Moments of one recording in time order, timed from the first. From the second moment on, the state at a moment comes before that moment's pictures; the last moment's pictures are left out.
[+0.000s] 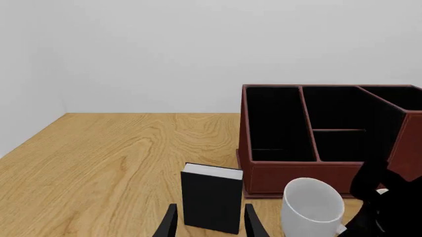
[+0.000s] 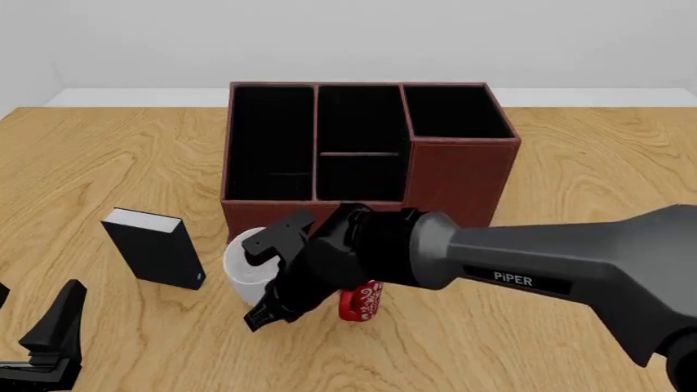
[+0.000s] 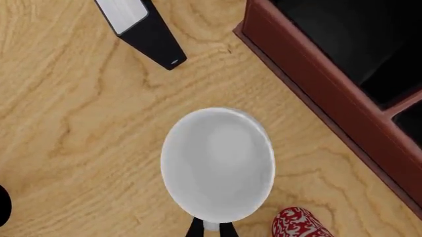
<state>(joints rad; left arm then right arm) 0.00 0.01 0.00 0.00 0.00 0.98 1.91 -1.33 0.57 0.22</state>
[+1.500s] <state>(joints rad) 0.00 0.01 0.00 0.00 0.00 0.91 1.63 -1.33 0.67 0.08</state>
